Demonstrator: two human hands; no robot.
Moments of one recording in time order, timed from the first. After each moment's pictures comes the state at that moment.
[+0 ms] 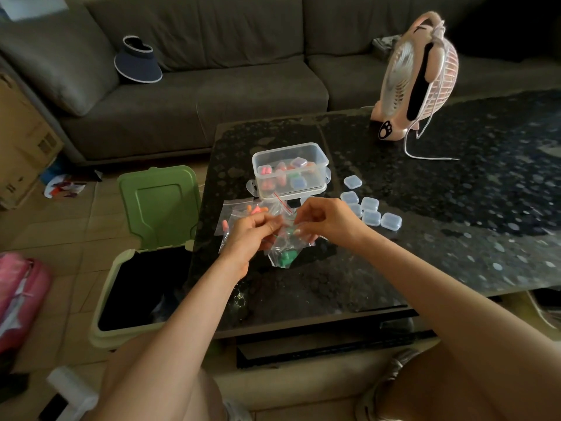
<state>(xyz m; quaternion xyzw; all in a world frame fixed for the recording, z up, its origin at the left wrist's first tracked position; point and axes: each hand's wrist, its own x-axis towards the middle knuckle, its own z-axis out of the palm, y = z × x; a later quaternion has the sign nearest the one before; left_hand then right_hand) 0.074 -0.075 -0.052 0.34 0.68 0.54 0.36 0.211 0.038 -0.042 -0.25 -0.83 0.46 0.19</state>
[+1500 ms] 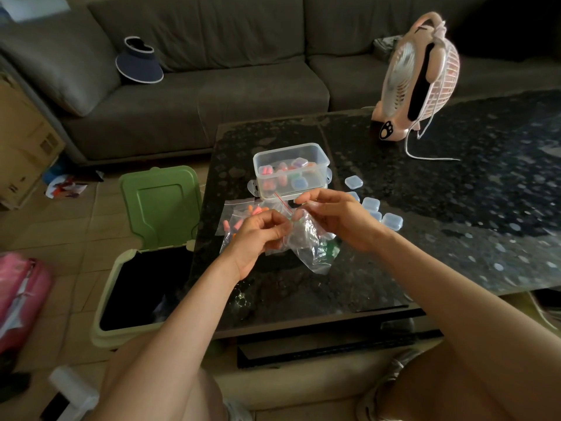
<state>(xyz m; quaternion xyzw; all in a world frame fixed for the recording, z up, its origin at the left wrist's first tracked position) 0.076 -0.079 -0.047 0.35 0.58 0.58 0.45 0.218 0.047 -0.038 -0.16 -0.61 0.75 0.19</state>
